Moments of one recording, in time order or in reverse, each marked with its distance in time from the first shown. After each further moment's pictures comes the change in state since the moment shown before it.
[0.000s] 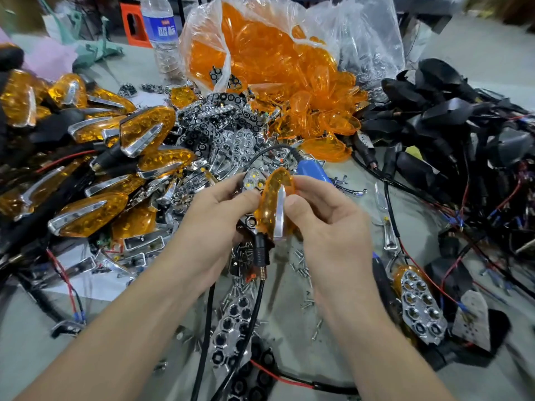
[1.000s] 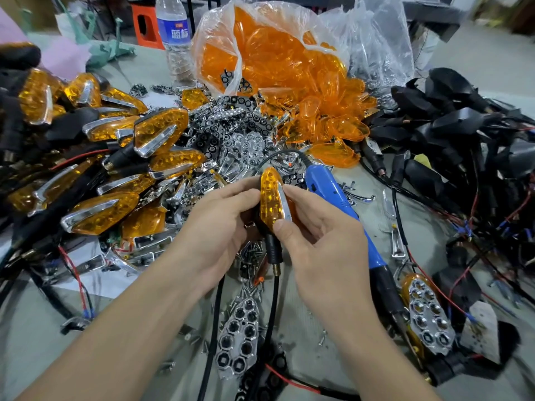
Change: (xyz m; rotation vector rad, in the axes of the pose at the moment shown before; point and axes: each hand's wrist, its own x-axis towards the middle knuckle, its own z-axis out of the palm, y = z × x) left_hand 0.004 0.003 -0.007 -0.139 0.035 -0.073; right_hand -0.006 0.016 0.001 -0.260 -0.174 -0.220
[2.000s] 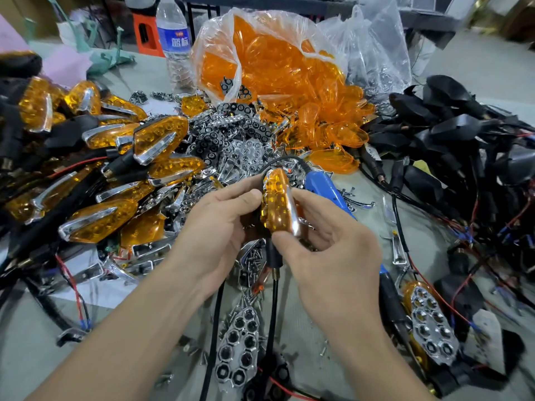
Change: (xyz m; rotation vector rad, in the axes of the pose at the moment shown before) left_hand 0.005 0.001 0.000 -0.126 -0.069 0.054; right_hand -0.003 -0.011 -0.005 -0.050 0.073 -0.039
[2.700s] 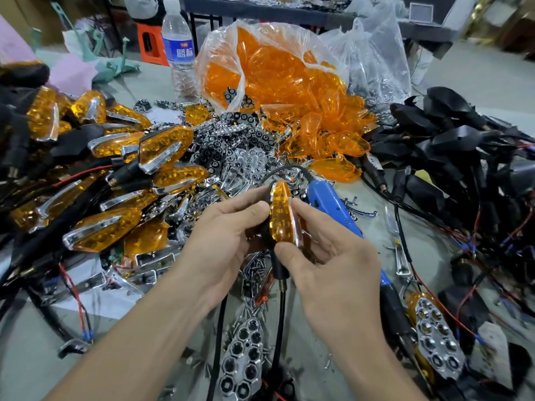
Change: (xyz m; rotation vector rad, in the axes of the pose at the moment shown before) left_hand -0.002 0.001 0.000 0.031 0.011 -0.011; right_hand -0.001 0.004 0.000 0.039 -0.068 0.088
